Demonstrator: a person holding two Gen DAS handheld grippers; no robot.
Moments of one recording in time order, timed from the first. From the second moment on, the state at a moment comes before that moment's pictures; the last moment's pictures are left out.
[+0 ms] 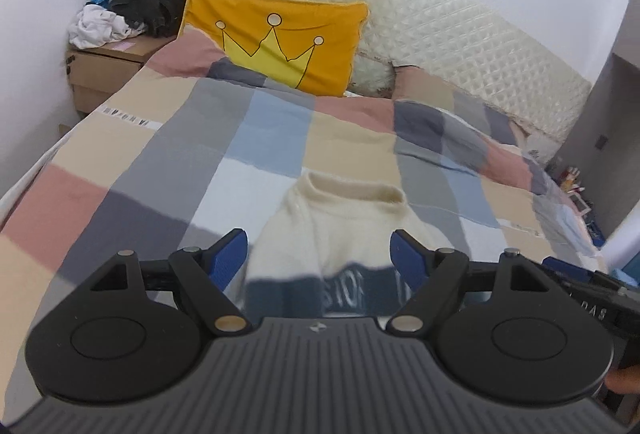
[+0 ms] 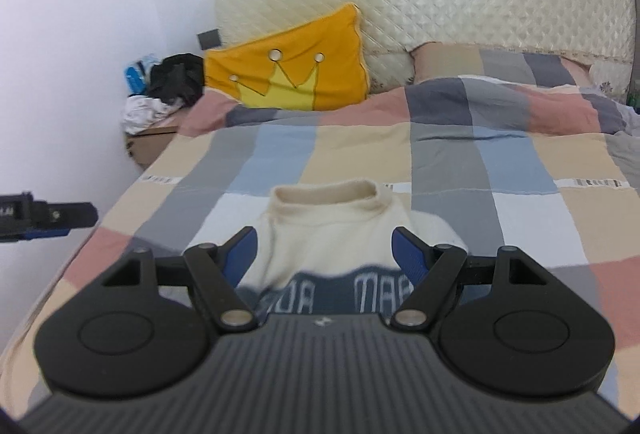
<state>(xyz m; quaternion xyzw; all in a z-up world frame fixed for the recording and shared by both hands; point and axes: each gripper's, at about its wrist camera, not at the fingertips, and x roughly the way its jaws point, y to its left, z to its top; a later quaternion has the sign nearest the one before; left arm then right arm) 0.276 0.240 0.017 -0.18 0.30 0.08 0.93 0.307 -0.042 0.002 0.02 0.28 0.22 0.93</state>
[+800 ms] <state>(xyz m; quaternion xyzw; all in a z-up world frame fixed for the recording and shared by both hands) 0.138 0.167 -0.115 -0.23 0.46 0.07 0.86 0.169 -0.058 -0.118 0.02 0.32 0.26 0.91</state>
